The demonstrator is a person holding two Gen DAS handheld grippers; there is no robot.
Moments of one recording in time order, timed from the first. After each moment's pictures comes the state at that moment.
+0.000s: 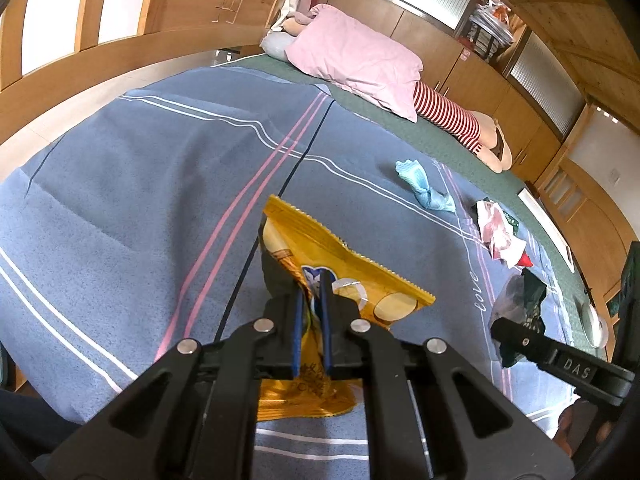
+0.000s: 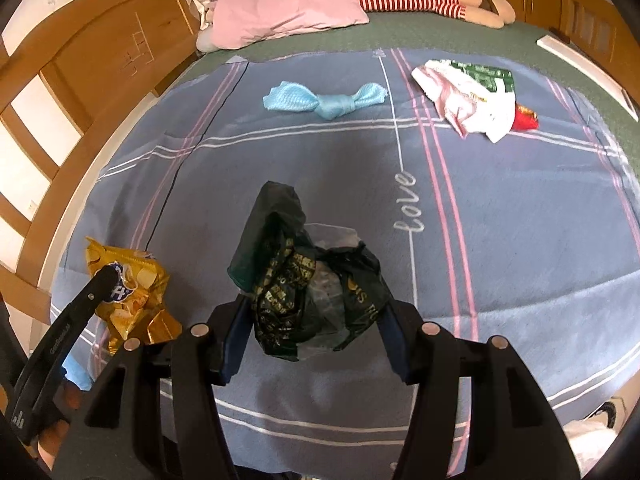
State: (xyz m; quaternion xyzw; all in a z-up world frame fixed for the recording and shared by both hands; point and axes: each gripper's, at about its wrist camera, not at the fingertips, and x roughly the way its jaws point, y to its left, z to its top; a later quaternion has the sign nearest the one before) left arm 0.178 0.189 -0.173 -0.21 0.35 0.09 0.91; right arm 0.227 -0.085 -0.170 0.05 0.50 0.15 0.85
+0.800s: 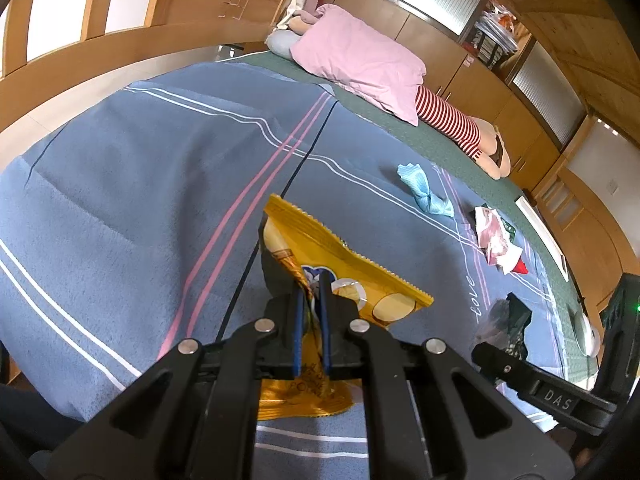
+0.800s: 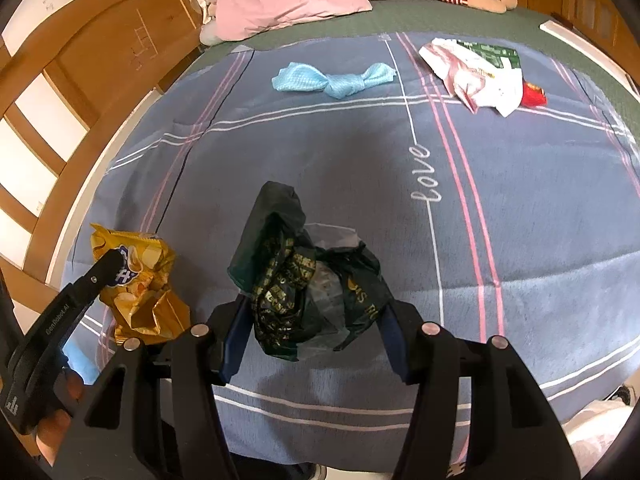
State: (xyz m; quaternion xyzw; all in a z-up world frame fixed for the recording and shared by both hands) left arm 0.174 0.196 -0.172 -0.23 0.34 0.09 0.91; right arm 0.217 -0.081 -0.184 0.06 0.51 0.16 0.84
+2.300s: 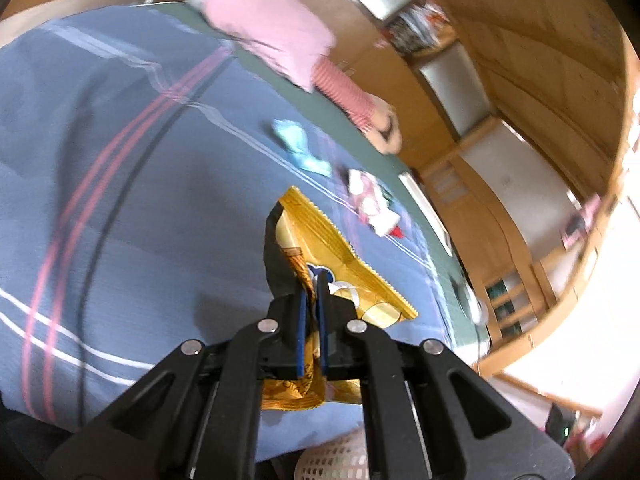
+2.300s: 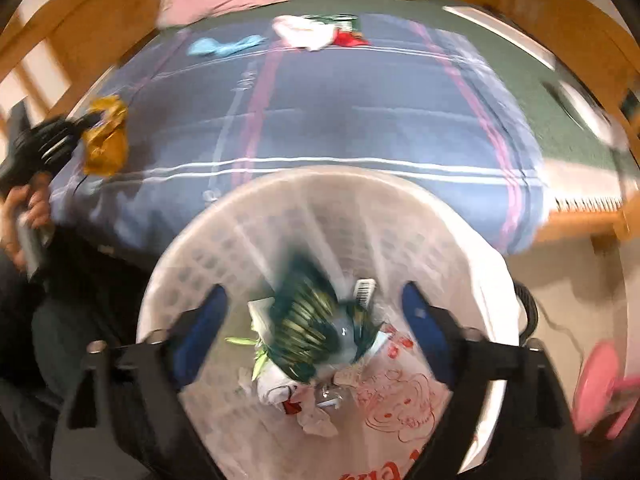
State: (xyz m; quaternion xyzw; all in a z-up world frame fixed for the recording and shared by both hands) left arm 0.157 0.173 -0.170 -0.33 0.34 -0.15 0.87; right arm 0.018 -0.278 -0.142 0.02 0.53 0.06 0.85
